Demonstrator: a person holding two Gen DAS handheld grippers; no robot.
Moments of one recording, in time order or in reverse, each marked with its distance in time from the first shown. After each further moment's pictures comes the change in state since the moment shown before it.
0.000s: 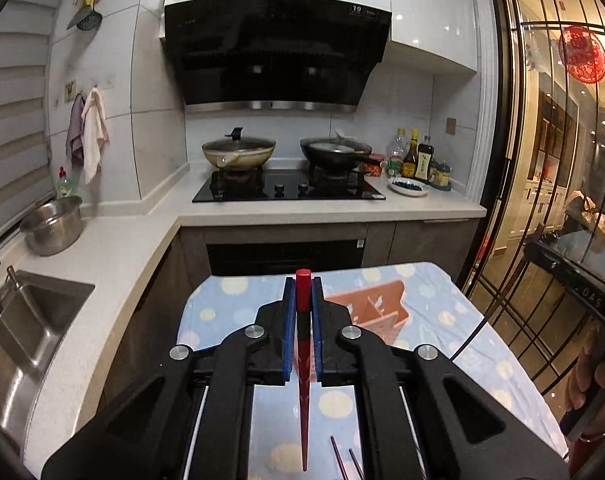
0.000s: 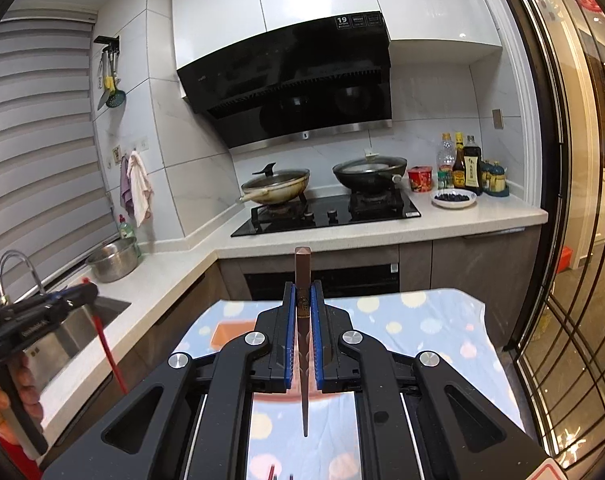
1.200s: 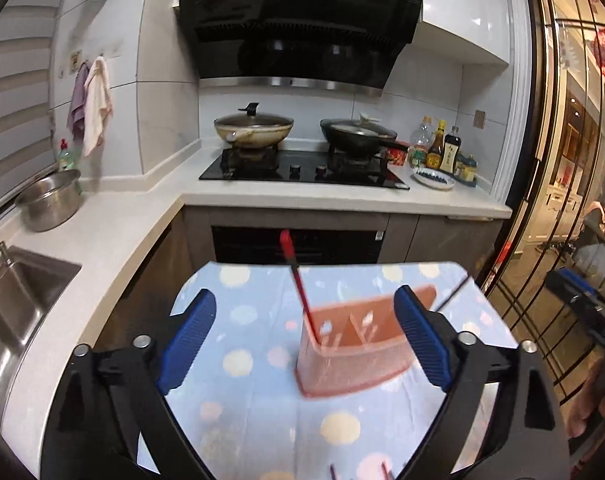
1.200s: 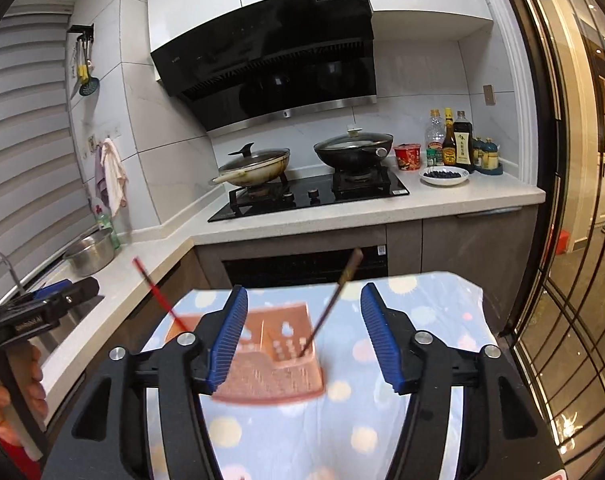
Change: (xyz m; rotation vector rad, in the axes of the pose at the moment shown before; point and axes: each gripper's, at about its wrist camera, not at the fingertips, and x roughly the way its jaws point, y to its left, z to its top) left arm 0.068 0.005 -0.030 -0.058 0.085 0.062; right arm 0.043 -0.035 -0.030 0.024 0.080 -0.036
